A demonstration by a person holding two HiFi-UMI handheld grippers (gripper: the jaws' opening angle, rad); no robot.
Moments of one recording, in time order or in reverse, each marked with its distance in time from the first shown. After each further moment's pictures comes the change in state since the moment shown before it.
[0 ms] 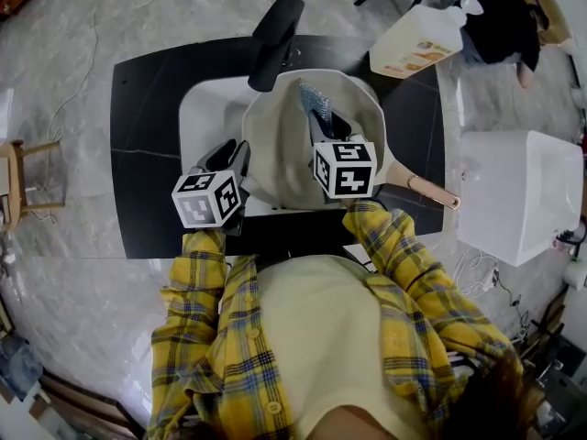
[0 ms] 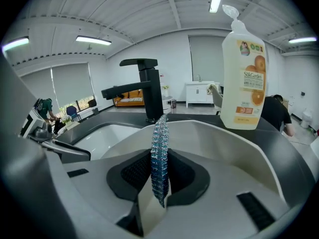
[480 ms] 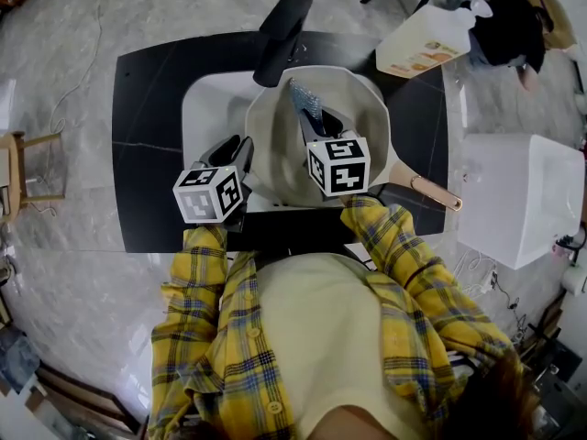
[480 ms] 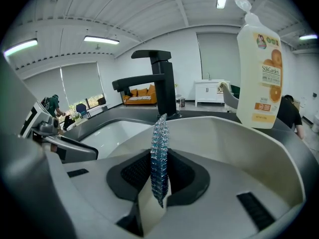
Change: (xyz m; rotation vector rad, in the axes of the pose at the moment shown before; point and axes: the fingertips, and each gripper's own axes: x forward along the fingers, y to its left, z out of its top) left arm -0.002 -0.002 0.000 -0.017 0.006 -0.001; right arm 0.013 0.026 -0.007 -0.046 0.019 0.097
